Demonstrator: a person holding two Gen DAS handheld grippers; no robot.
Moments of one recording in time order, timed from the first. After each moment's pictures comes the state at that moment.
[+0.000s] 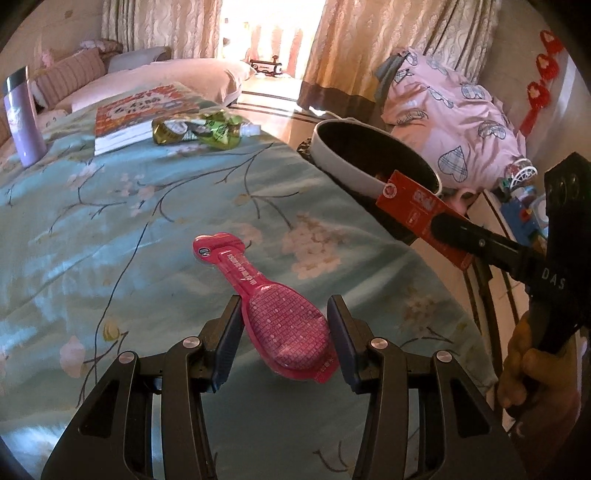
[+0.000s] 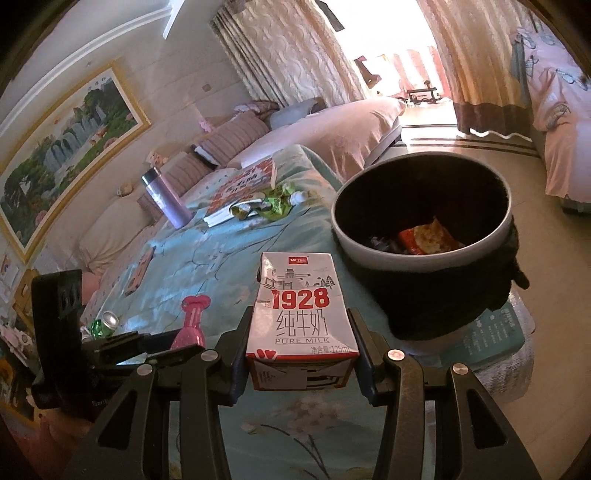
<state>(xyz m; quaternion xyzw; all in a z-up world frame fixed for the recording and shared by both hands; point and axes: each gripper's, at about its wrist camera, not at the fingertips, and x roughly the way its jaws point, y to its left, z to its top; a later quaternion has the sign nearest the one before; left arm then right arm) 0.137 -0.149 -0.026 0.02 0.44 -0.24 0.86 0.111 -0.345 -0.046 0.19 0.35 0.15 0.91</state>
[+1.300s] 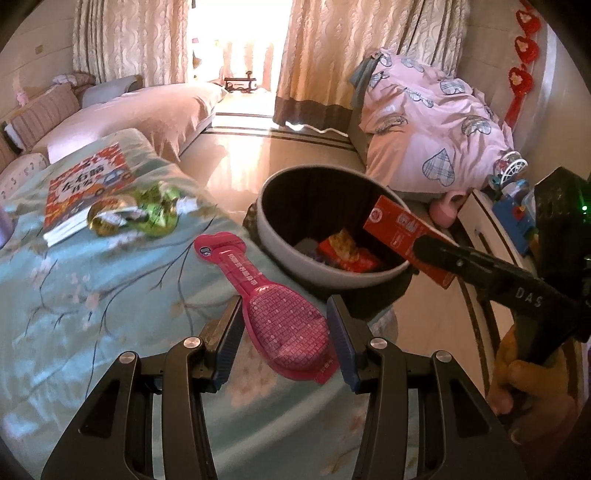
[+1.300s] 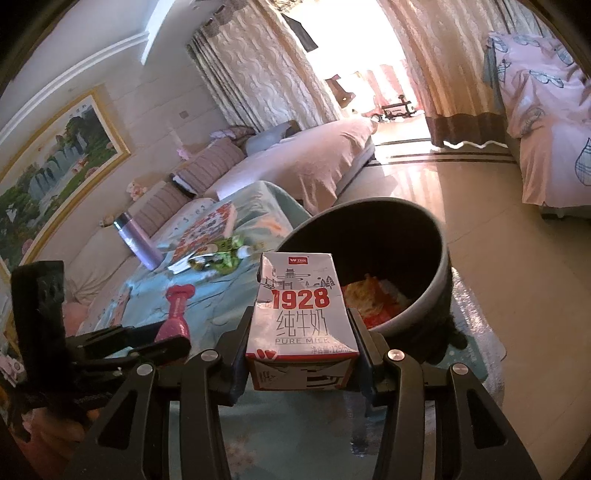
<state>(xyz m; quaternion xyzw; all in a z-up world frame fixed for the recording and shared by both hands) 0.193 -0.235 0.014 0.06 0.41 -0.27 0.87 0.139 -0.413 -0.035 0.21 0.33 0.10 0.92</state>
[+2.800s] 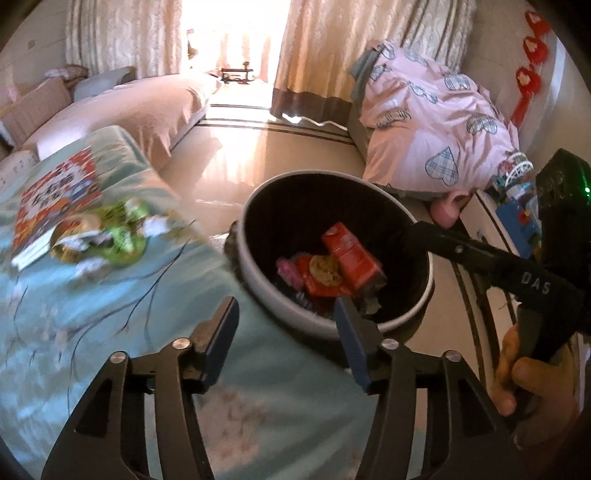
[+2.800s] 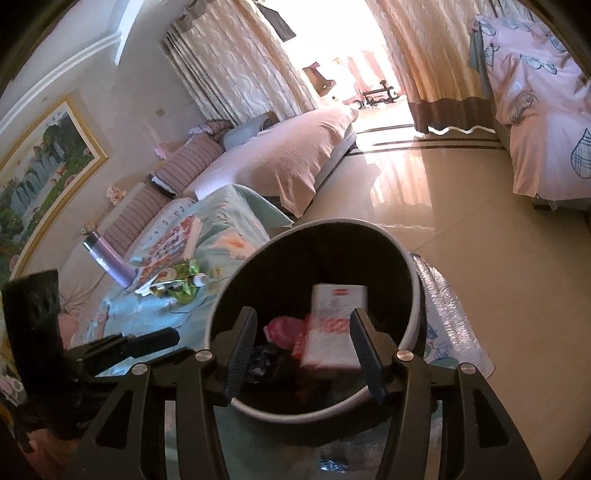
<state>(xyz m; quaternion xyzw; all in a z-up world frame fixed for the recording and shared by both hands) 0.228 -0.260 0.001 0.05 0.43 -0.27 0.86 0.181 -0.443 -0.034 0.23 0.35 0.09 0.91</state>
